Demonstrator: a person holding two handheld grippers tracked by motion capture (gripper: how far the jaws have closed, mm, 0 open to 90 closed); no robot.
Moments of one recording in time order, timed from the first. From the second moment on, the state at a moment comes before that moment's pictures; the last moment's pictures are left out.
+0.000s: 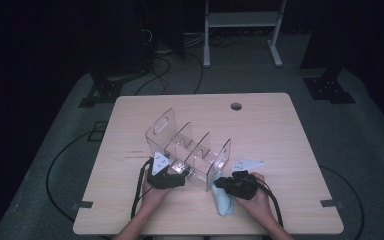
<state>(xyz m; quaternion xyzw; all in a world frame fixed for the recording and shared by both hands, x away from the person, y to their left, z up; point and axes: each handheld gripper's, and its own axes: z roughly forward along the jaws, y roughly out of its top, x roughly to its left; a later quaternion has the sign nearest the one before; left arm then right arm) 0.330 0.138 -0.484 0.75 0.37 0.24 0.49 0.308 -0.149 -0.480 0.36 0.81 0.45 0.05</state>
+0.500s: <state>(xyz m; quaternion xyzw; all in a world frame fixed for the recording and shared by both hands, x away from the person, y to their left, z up) 0.329 0.137 -0.484 0.75 0.37 0.24 0.49 0.298 -0.145 -0.477 0.36 0.81 0.46 0.04</state>
